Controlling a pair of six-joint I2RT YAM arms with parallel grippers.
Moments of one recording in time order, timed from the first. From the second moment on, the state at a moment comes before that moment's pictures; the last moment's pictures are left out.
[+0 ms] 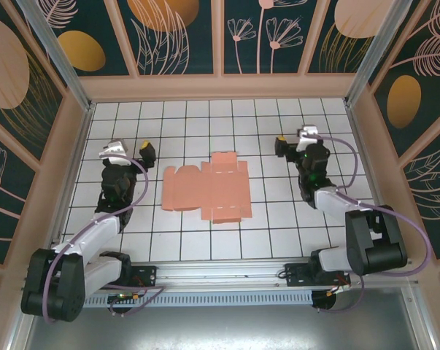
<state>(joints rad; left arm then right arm) -0.19 1.08 0.37 0.63 -0.17 -0.34 0.22 1.37 0.58 0.58 0.08 0.04</state>
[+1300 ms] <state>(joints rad) -0.33 1.95 1.01 0.26 0.15 -0.64 0.26 1.74 1.00 0.09 -0.30 0.06</state>
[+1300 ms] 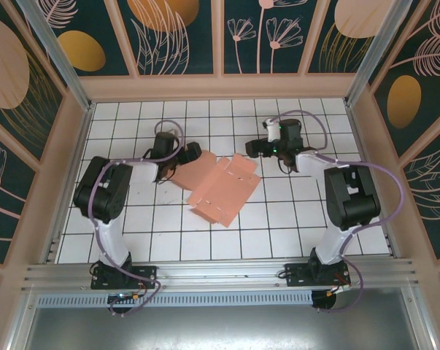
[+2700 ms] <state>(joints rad) -0.38 1.88 1.01 0.25 0.28 -0.52 0.36 1.70 0.92 0.01 -0.31 0.12</state>
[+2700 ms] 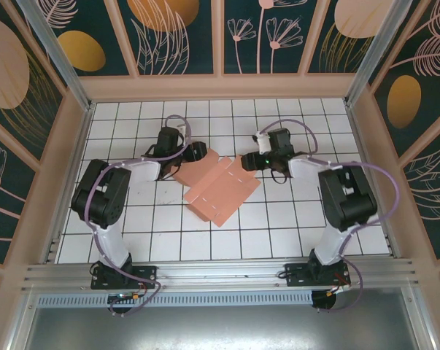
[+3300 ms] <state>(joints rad) -0.38 1.80 0.72 0.43 0.26 -0.67 0.61 1.61 0.64 0.25 -0.41 0.50</state>
